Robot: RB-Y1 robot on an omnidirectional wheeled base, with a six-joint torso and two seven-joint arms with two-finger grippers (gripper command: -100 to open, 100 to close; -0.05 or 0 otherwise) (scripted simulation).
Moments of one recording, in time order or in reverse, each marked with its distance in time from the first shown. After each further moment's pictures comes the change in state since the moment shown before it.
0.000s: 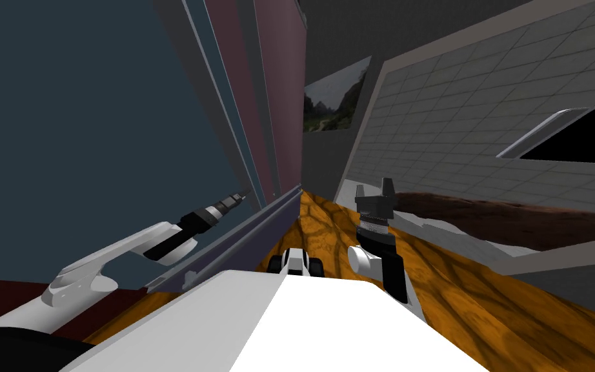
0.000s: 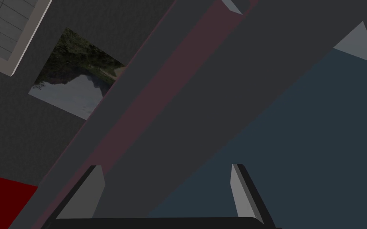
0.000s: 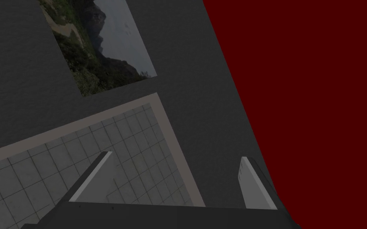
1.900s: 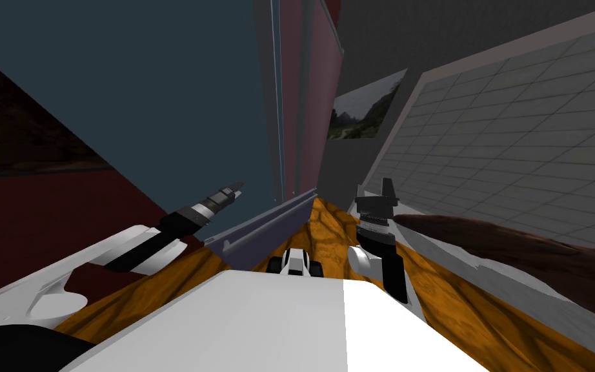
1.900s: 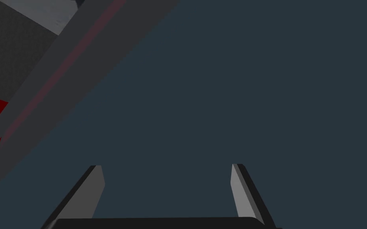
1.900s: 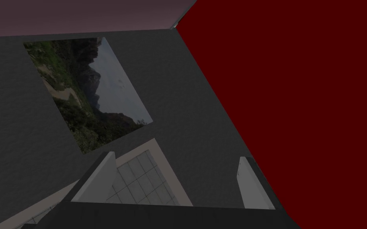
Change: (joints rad) left arm 0.099 -0.052 0.147 -0.162 0.110 0.069 0.050; right arm 0.000 0.000 0.000 0.000 0.000 0.000 0.000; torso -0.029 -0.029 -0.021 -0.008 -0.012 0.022
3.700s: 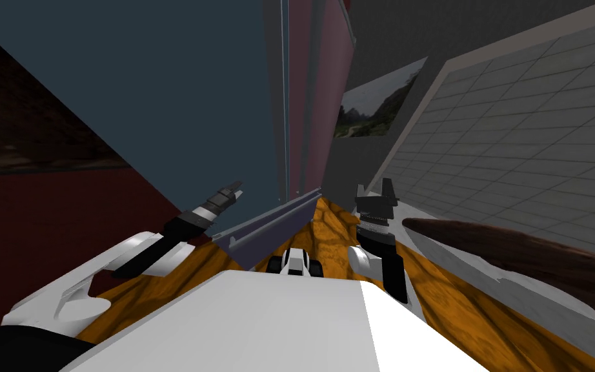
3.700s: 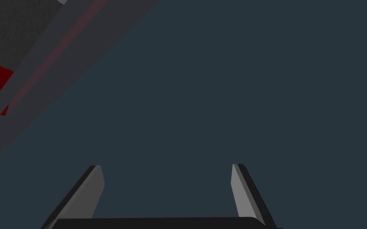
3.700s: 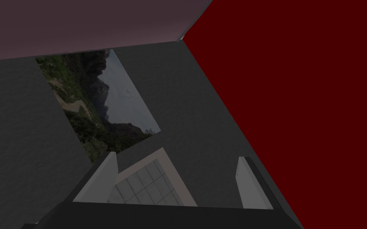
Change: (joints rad) left arm -0.042 -0.152 -0.046 0.005 -0.003 -0.078 -0.064; right arm 0.000 0.000 0.000 0.000 0.000 0.000 0.000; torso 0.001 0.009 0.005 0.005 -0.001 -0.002
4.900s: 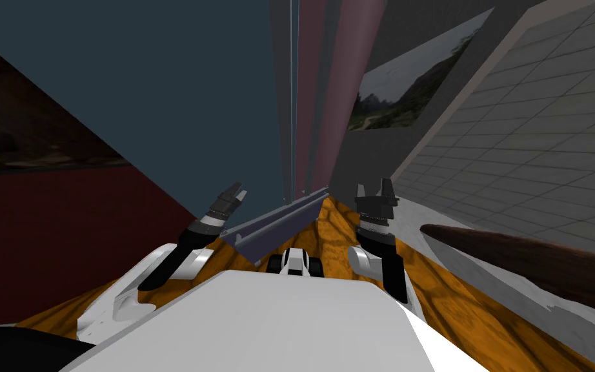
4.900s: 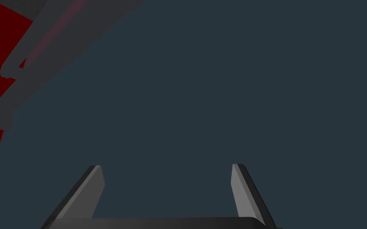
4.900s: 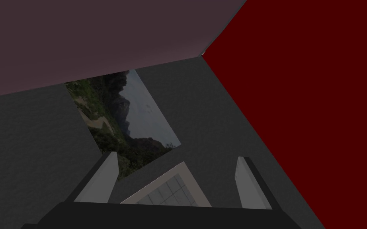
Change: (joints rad) left arm -0.046 -0.301 -0.114 0.038 -0.010 -0.221 -0.144; right arm 0.000 0.000 0.000 0.000 0.000 0.000 0.000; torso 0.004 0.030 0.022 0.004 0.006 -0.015
